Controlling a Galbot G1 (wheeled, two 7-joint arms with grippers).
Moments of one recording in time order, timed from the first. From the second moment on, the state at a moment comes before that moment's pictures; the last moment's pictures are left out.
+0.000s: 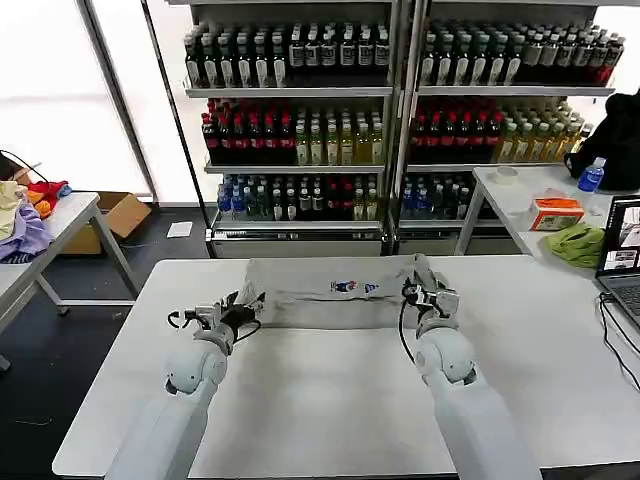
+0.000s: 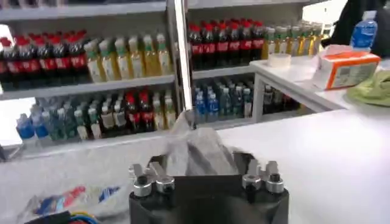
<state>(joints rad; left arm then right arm) 0.85 -1.29 -0.30 -1.53 -0.42 0.50 -0.10 -0.82 1.33 0.28 1.63 0.54 -0.51 0.53</state>
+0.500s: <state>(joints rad) 0.95 -1.25 -0.31 -1.66 -0.41 0.54 -0.12 -0.97 1.26 0.33 1.74 0.53 -0.54 0.55</state>
